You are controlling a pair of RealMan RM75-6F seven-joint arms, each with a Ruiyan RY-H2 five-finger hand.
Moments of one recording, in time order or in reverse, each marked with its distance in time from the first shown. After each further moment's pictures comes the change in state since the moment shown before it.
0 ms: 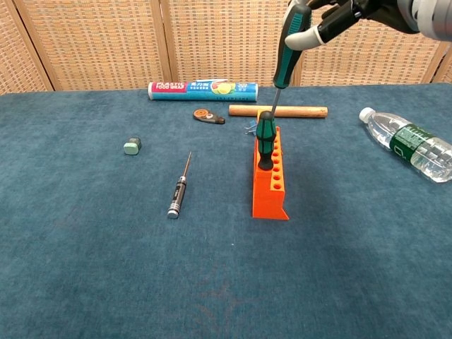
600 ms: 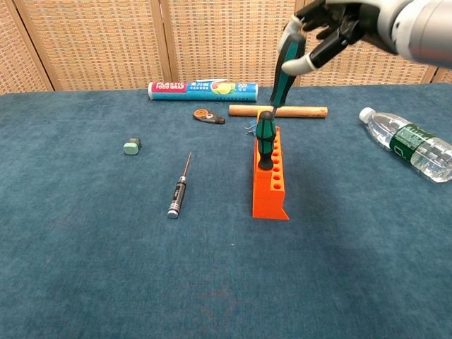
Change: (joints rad) left arm -0.001 -0.002 -0.002 0.000 -0.006 -0.003 0.004; right arm 0.048 -0.060 -0.034 0.089 0.050 -0.019 -0.056
